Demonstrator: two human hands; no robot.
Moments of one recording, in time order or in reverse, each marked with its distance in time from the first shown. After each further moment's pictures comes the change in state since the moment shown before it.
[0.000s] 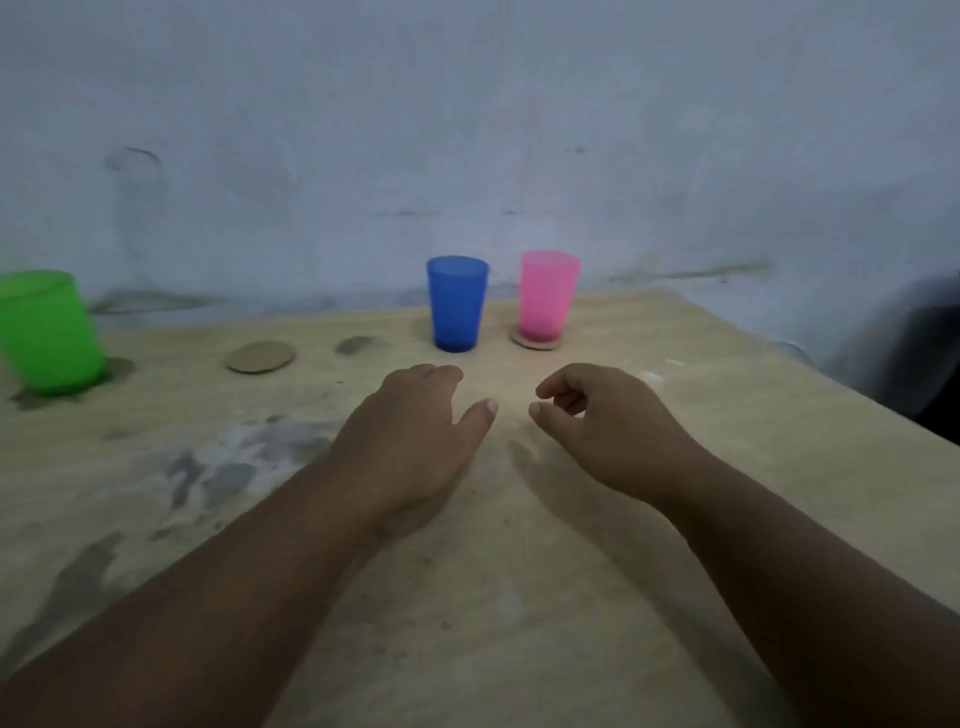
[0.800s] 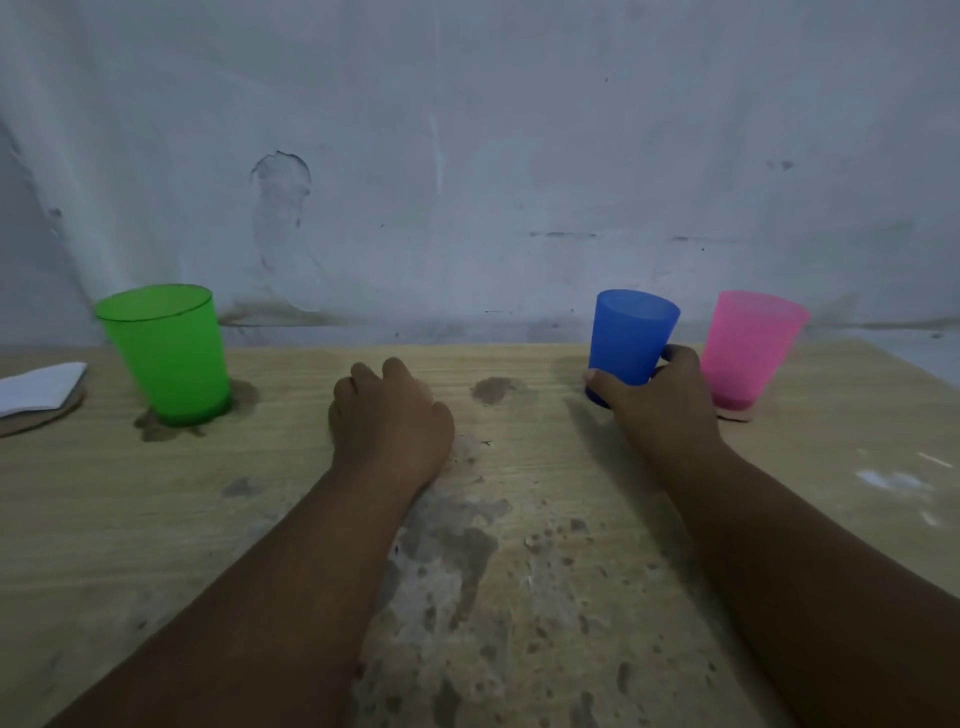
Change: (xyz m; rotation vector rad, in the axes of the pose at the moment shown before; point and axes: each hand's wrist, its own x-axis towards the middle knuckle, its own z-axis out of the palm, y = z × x) left_hand 0.093 -0.163 -0.018 0.048 0.227 -0.503; right_hand 0.158 -0.042 0.115 0.459 0.249 0.247
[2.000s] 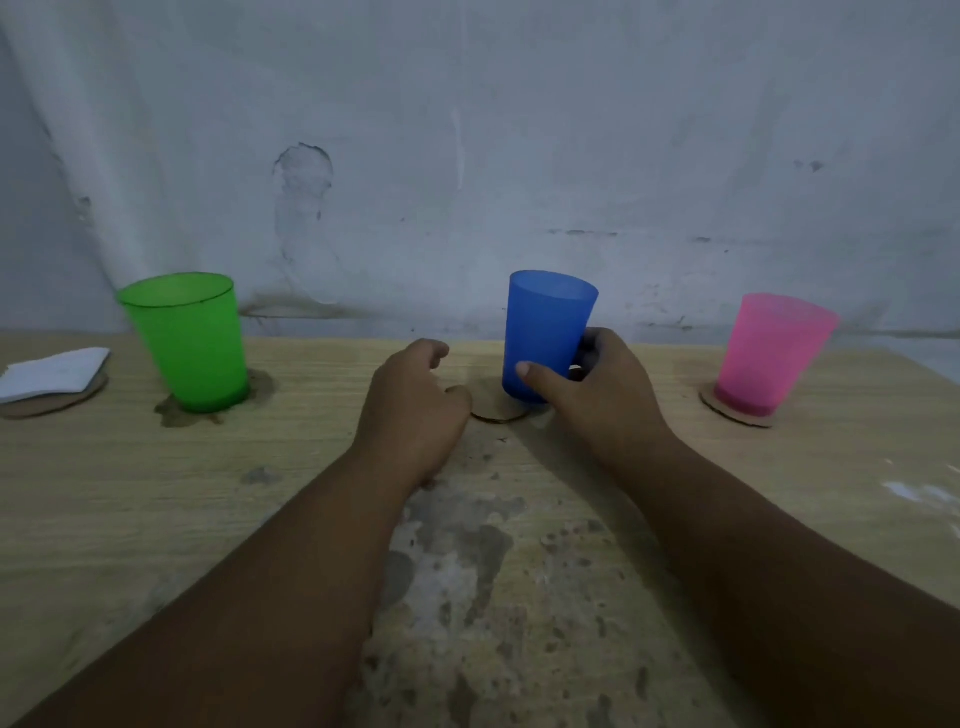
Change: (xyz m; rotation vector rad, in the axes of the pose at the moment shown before) left_hand 0.001 -0.004 0.001 -0.525 0.050 0.121; right_hand -0.022 -0.031 0.044 0.062 -0.212 -0.201
